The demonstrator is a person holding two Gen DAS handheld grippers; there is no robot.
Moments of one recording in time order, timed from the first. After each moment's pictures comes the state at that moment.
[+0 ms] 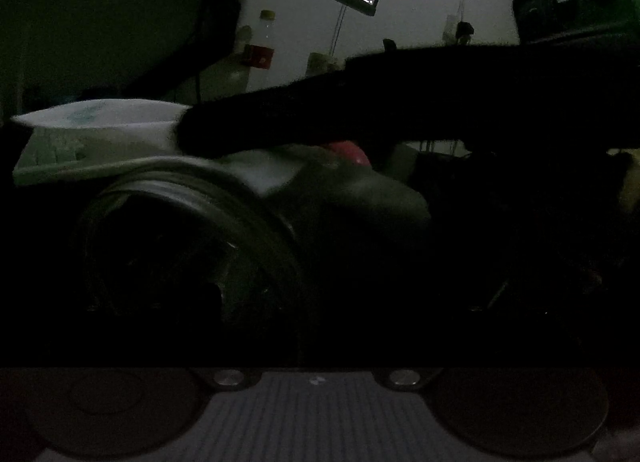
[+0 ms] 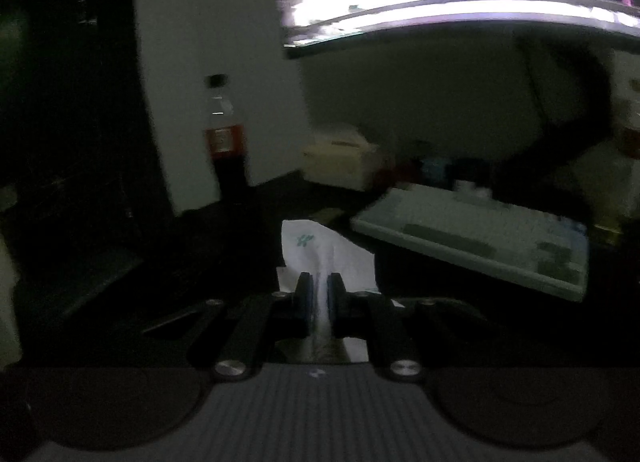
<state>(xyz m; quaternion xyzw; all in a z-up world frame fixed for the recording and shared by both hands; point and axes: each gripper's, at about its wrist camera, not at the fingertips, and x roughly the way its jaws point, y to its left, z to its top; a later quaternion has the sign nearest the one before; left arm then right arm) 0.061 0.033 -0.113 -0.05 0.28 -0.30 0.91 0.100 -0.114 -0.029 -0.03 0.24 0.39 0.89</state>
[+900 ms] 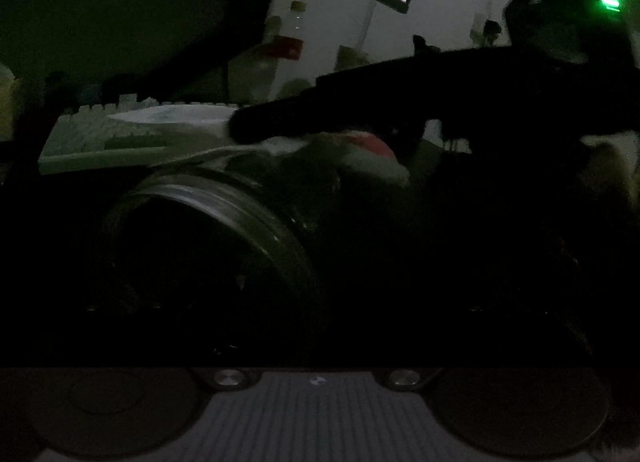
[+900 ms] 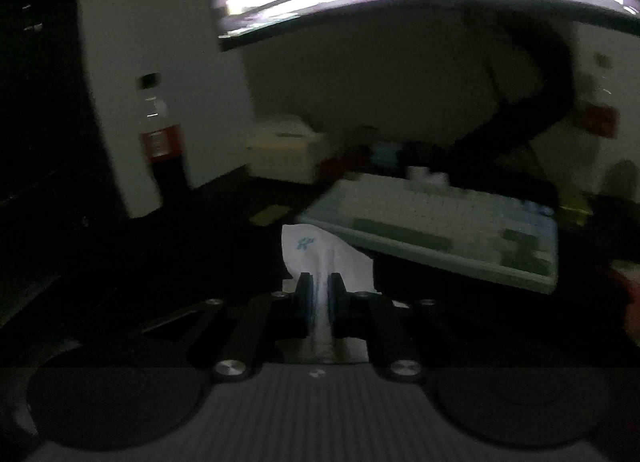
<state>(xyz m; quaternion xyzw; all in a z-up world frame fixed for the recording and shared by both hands) 0.070 0.036 -0.104 -0.05 0.31 -0.26 0.91 0.123 -0.101 -0.031 -0.04 0.26 0.35 0.90</state>
